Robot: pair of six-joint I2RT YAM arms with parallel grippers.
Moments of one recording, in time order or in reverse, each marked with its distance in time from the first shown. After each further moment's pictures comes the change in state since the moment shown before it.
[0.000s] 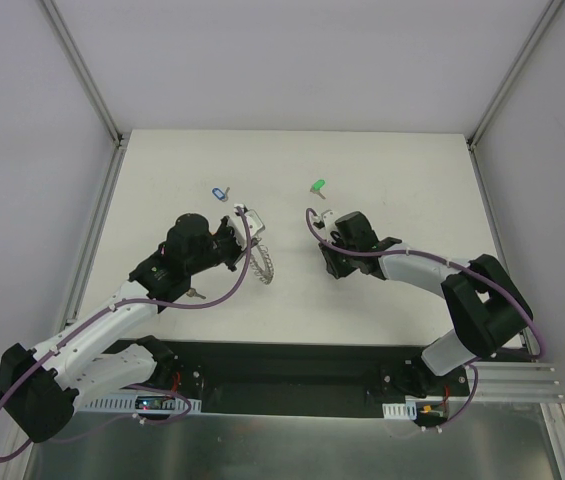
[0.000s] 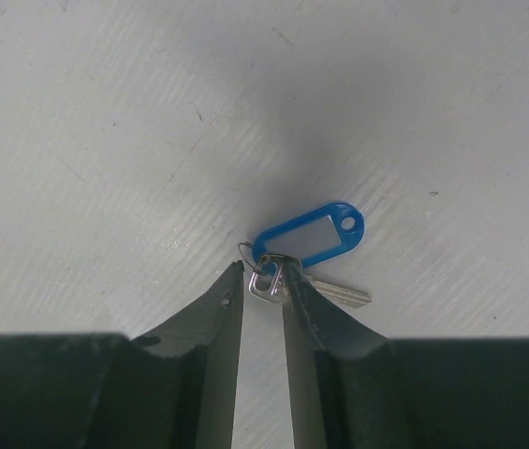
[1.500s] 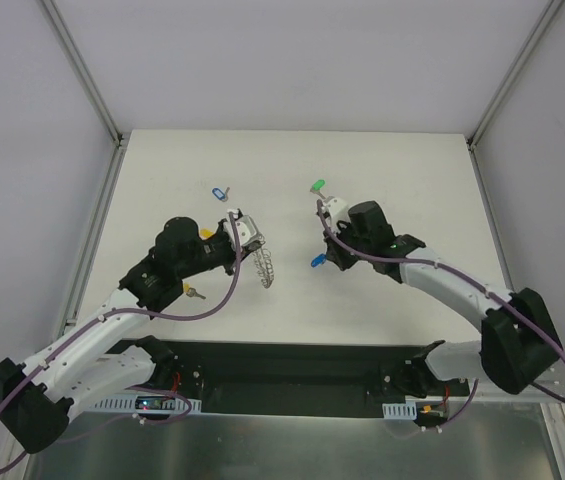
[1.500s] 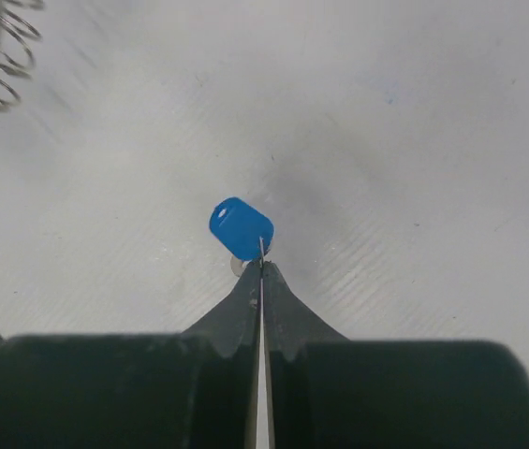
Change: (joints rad) left arm 0.000 -0.065 -0.003 -0.002 0.087 -0.005; right arm 0.003 -0.168 0.029 -0.072 -0.091 -0.052
